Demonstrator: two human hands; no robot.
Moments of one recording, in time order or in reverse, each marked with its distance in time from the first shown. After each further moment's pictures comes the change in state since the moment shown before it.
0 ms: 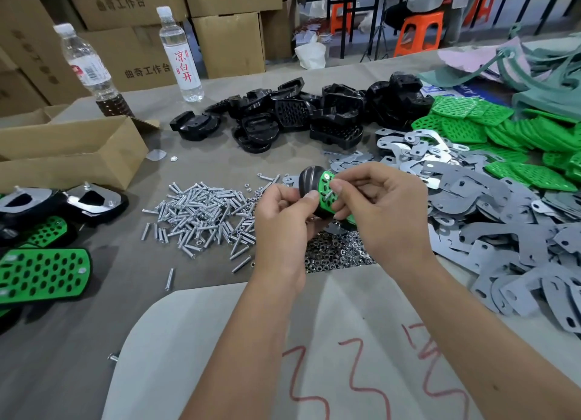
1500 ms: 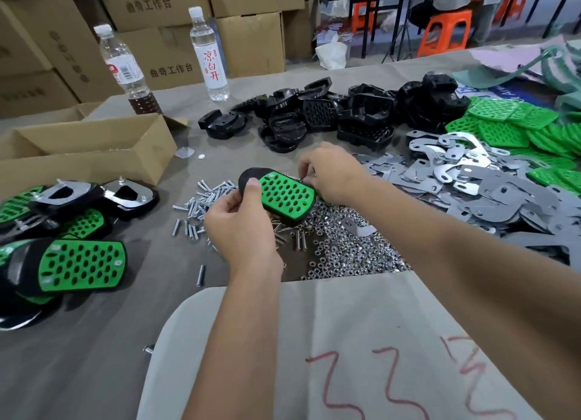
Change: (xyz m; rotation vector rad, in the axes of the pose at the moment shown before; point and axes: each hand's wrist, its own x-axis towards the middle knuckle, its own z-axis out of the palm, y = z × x) left_hand 0.038 0.015 -0.057 -0.035 0.638 0.120; right_hand 0.102 0.033 0.090 -1.055 -0.624 -0.123
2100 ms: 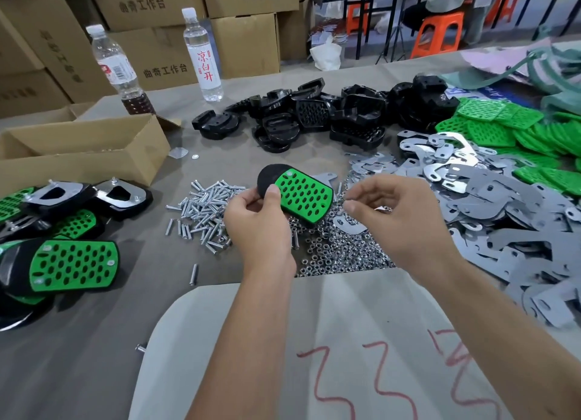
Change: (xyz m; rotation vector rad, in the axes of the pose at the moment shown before) left_hand -0.017 -0.015 0.013 0.054 -0.119 0.020; right_hand -0.143 0.007 -0.023 0.841 0.383 0.220
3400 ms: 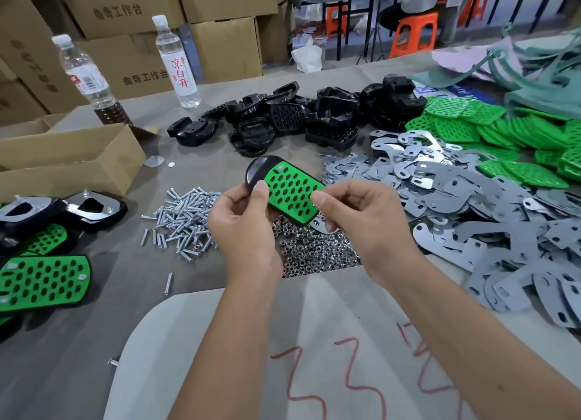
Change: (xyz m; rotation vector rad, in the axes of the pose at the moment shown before) left_hand -0.019 0.003 0.011 -0.192 -0.092 0.018; right_hand -0.004 0.003 0.007 0.467 0.008 0.133
